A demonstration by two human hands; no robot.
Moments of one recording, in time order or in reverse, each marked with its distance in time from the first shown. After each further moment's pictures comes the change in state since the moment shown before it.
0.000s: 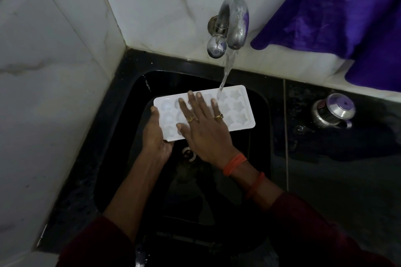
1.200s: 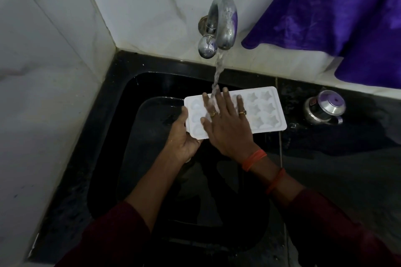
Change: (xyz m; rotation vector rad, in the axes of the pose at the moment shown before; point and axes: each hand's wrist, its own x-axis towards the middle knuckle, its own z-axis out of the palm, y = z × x) left_hand 0.010 -0.041 0.044 -0.128 -0.204 -0.289; right_hand -0.016 0.057 -0.012 -0.145 0.004 0.134
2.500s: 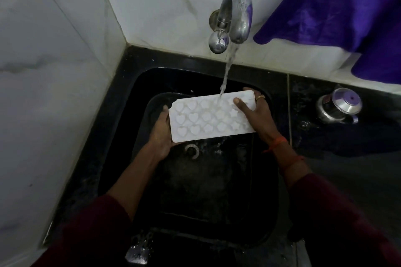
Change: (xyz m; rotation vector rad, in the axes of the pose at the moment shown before) left_hand -0.011 0.049 -0.051 0.579 0.213 0.137; right_hand 0.020 0.063 0.038 1.239 0.097 0.514
